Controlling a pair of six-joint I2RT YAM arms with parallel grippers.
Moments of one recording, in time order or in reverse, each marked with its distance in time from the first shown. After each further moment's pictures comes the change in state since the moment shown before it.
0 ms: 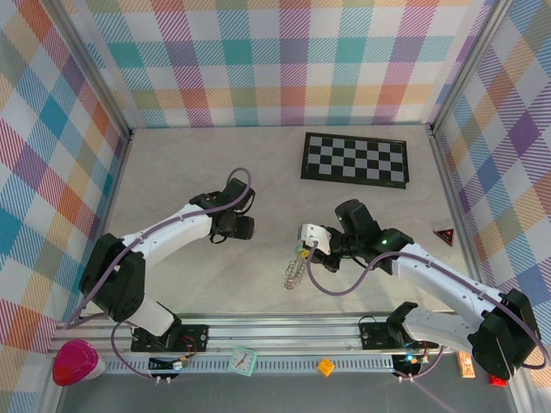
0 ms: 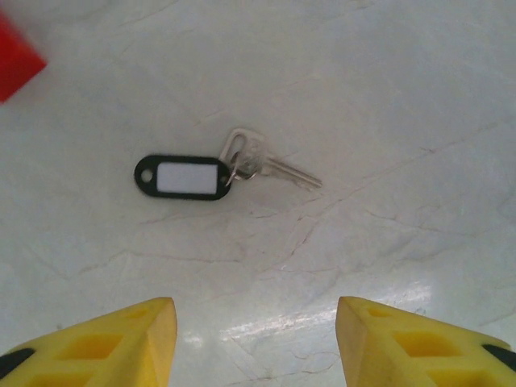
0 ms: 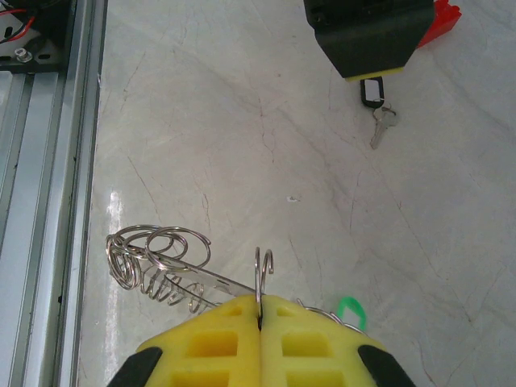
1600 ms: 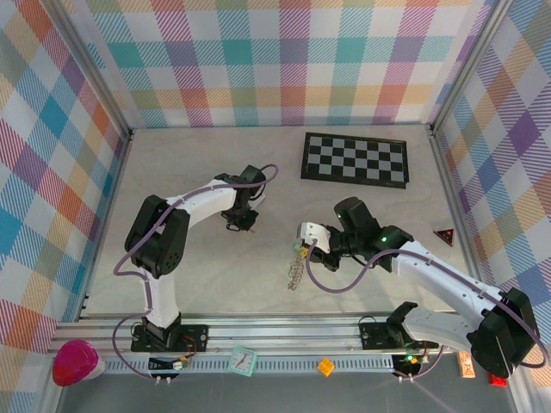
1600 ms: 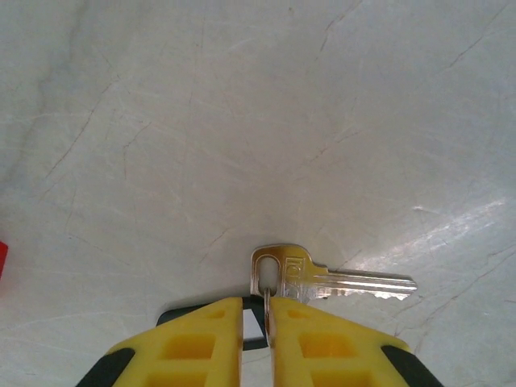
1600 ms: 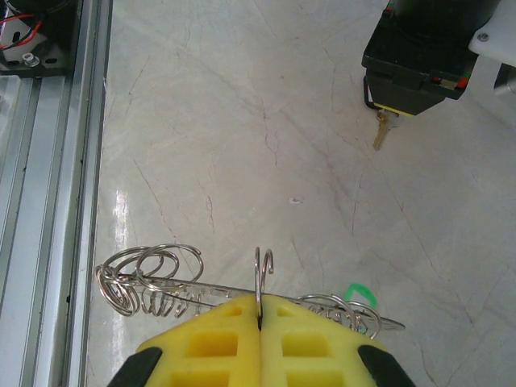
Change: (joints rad) left arm 0.065 0.394 0.282 -0.097 -0.029 0.436; right arm 0.000 0.013 0.034 -0.038 -0.005 0.000
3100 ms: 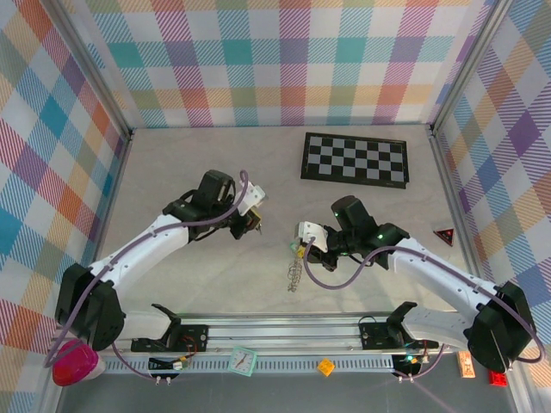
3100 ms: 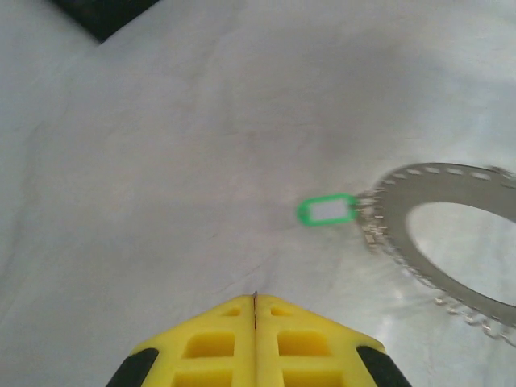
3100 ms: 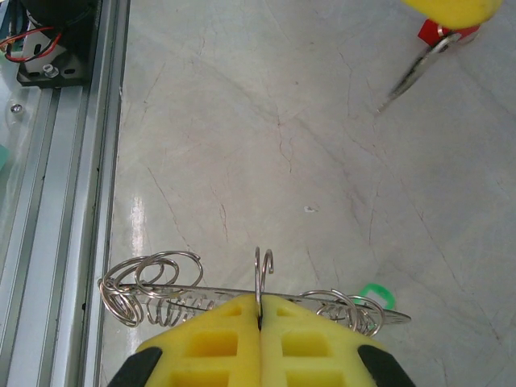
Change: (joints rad) left arm -0.001 -0.621 -0.369 0.331 0.567 0.255; right arm 0.000 0.042 0.016 0.007 -0.046 0.013
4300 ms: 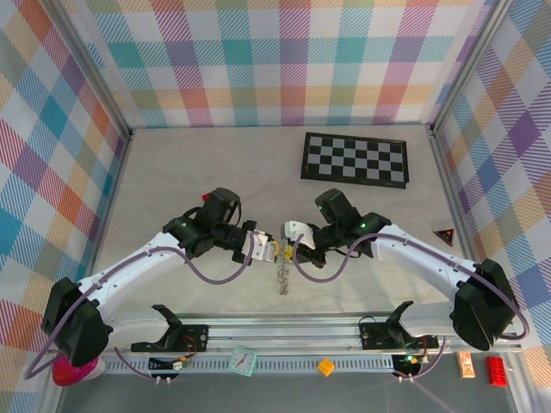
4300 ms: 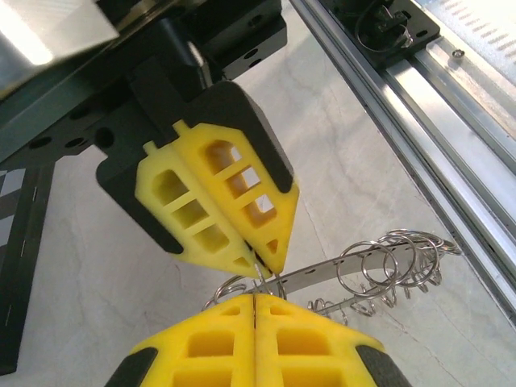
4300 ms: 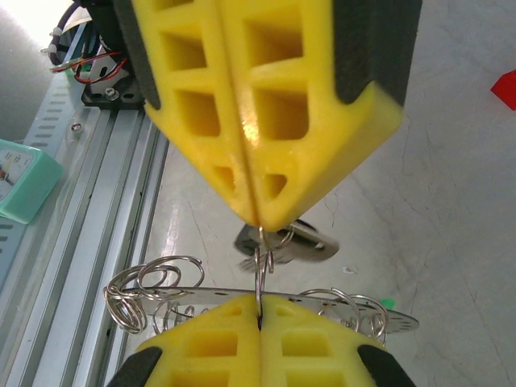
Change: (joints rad) left arm -0.154 -0.105 -0.087 0.005 0.286 0.773; right arm 0.042 0.159 0.110 -0.003 -0.123 -0.072
